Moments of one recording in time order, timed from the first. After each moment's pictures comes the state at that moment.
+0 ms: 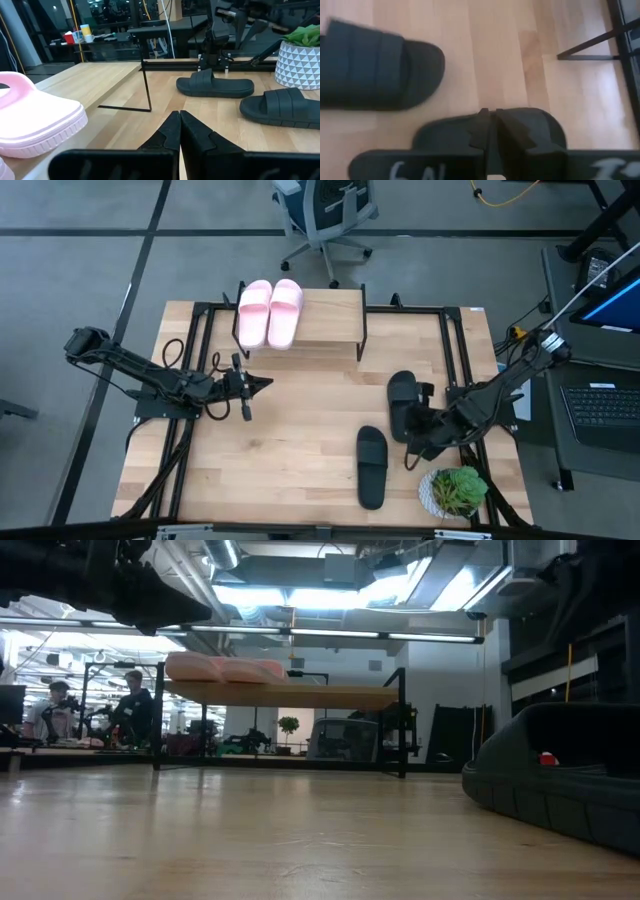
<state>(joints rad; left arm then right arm) -0.29 0.78 0.22 0.46 -0.61 0.01 0.65 1.27 0.97 -1.04 0.57 0.62</state>
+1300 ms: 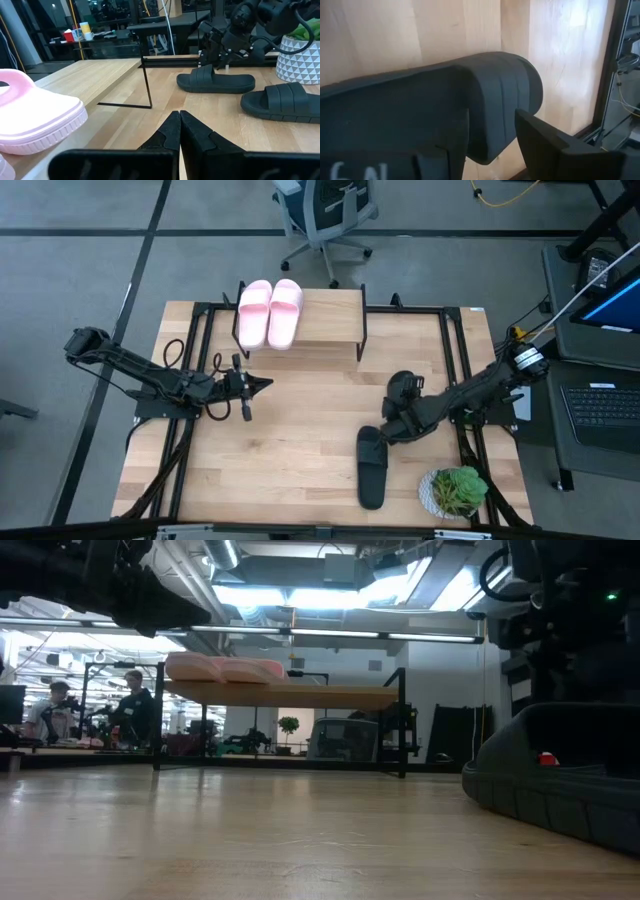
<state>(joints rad) -0.29 0.78 0.22 0.43 -0.61 0.01 0.43 1.57 0.97 -1.19 0.50 0.57</state>
